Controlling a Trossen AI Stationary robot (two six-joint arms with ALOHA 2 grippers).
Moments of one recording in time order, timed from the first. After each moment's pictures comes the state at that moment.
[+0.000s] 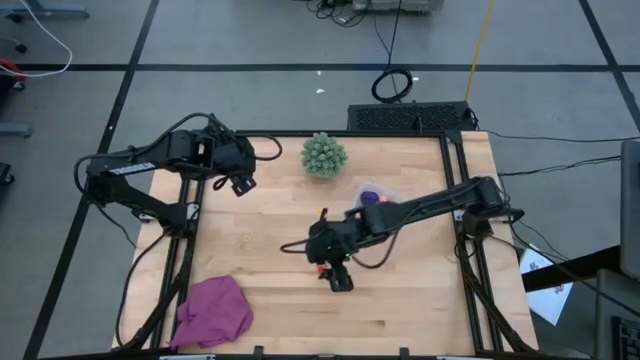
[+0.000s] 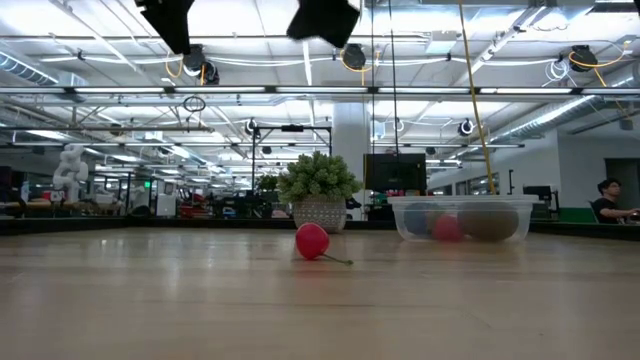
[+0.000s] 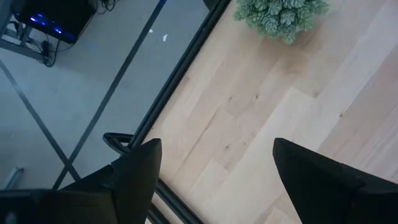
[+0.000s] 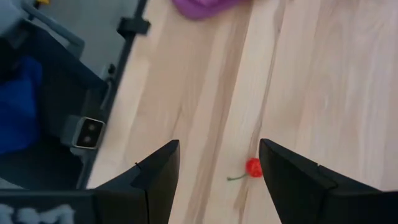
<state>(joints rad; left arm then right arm) 0.10 1.31 1.56 -1.49 -0.58 -0.34 0.24 1.91 1.74 -0.77 -0.21 0.12</state>
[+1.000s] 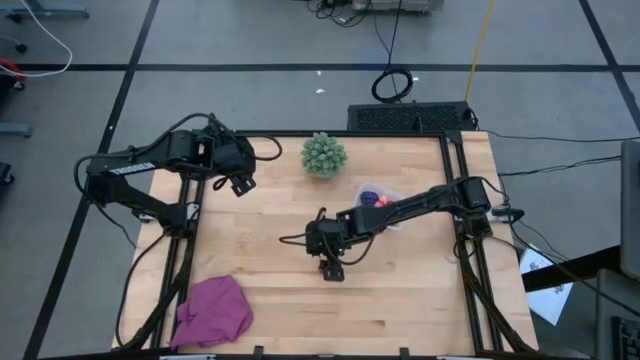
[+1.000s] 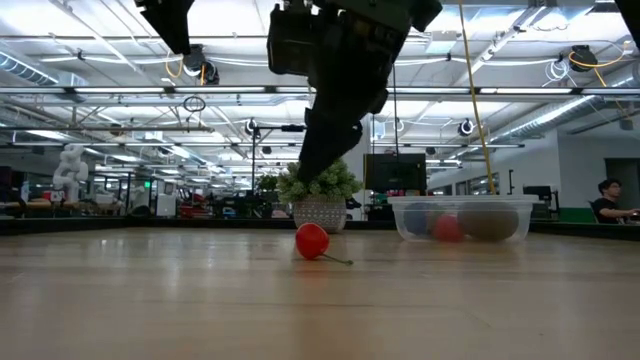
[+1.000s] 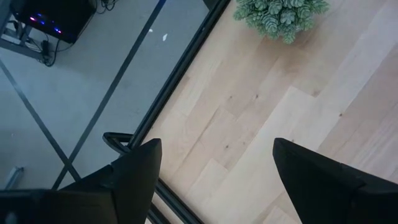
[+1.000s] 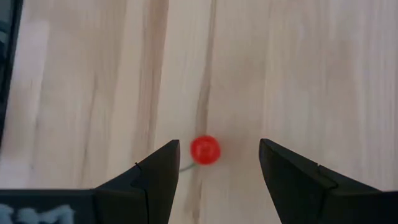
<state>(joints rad) 0.10 1.31 1.56 -1.49 -0.58 -0.35 0.16 2.00 1.49 -0.55 -0.18 0.18</state>
